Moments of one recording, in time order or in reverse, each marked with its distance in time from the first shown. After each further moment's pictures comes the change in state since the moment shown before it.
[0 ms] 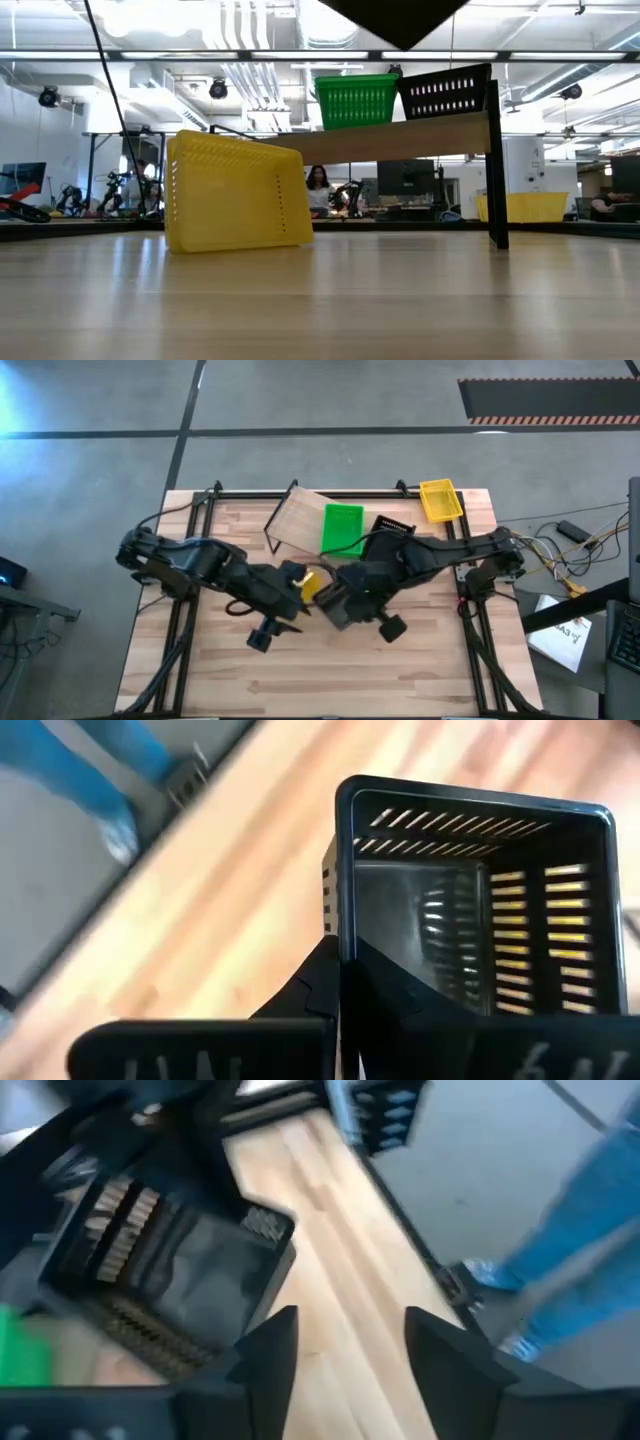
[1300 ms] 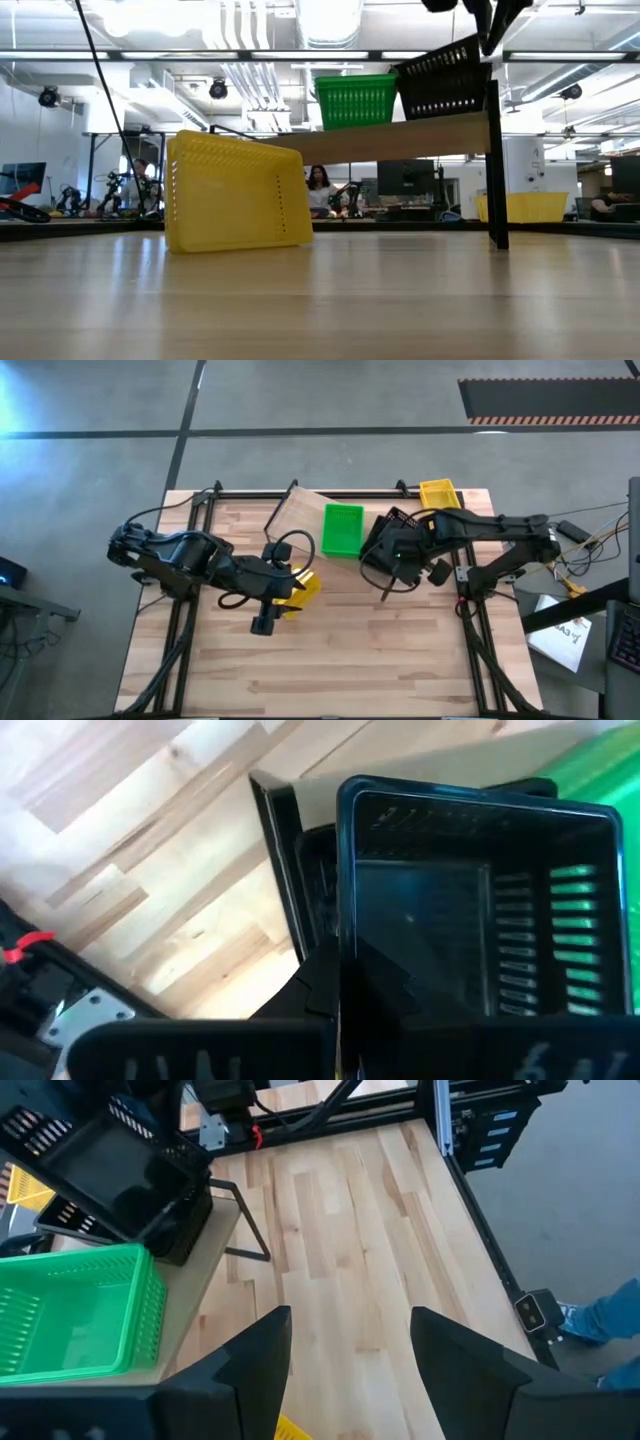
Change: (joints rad) left arm 0.001 -0.074 -0.055 -0.002 -0.218 -0.109; right arm -0.194 -0.317 -0.393 -0.276 0.358 -0.576
